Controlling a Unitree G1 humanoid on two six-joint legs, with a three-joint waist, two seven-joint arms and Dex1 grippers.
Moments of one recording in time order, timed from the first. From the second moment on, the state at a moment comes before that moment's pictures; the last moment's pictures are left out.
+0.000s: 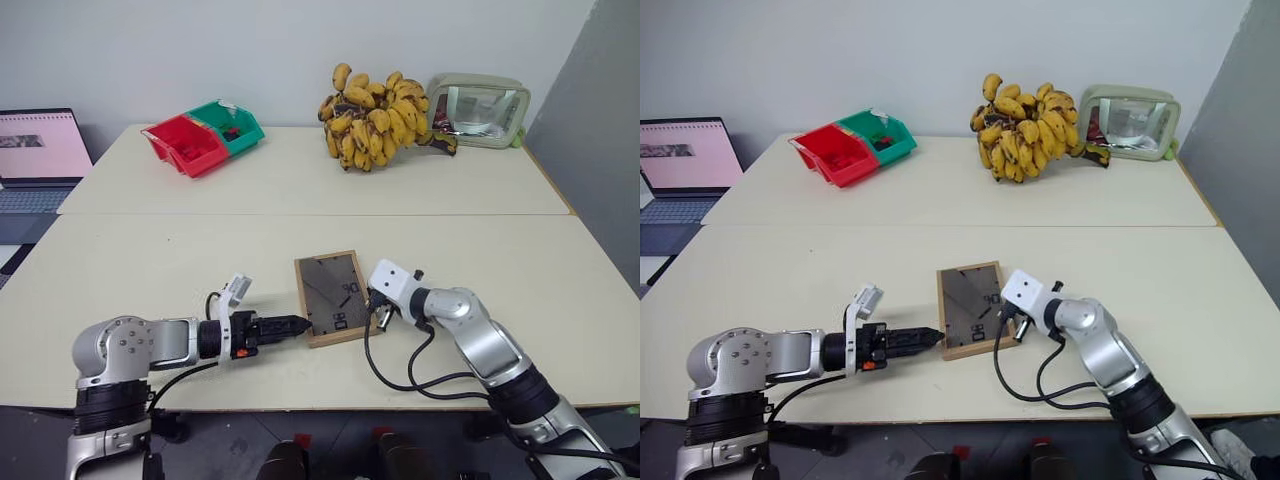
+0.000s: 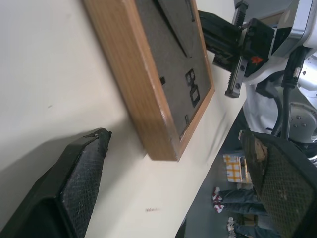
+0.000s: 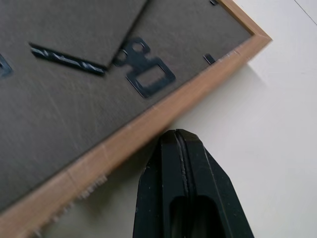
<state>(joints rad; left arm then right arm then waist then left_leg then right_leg) -0.37 0.49 0.32 -0.02 -0.93 1.59 -0.61 -0.47 -0.37 0.41 -0.09 -0.17 0.59 0.66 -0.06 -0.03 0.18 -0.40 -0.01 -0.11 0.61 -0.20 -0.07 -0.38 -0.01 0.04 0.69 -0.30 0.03</state>
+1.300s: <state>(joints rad) -0.39 0.32 0.29 -0.12 -0.91 1.48 -0.51 -0.51 -0.49 0.17 -0.12 0.01 0.75 0.76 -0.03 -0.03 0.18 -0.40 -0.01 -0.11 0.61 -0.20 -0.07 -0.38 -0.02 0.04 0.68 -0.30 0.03</state>
